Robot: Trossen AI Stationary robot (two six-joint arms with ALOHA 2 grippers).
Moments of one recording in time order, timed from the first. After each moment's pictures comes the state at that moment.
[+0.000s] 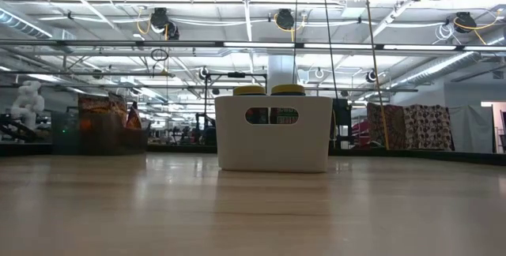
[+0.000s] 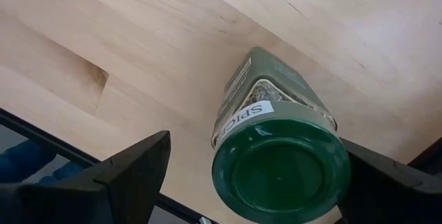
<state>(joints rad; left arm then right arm) -0.63 1.25 1.30 -0.90 -0.29 -0.39 0.85 1.53 1.06 -0.94 -0.05 1.92</state>
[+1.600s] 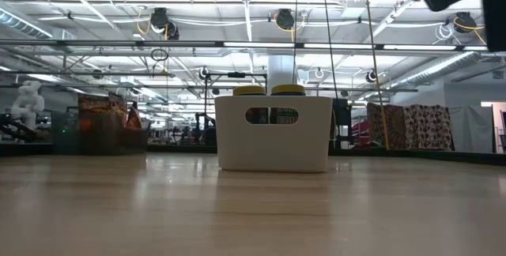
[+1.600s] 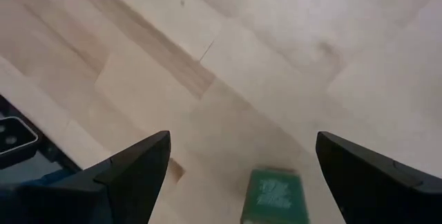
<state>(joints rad) -0.63 1.25 1.30 -0.84 -0.29 -0.39 0.64 1.53 1.10 -0.86 0.14 1.60</state>
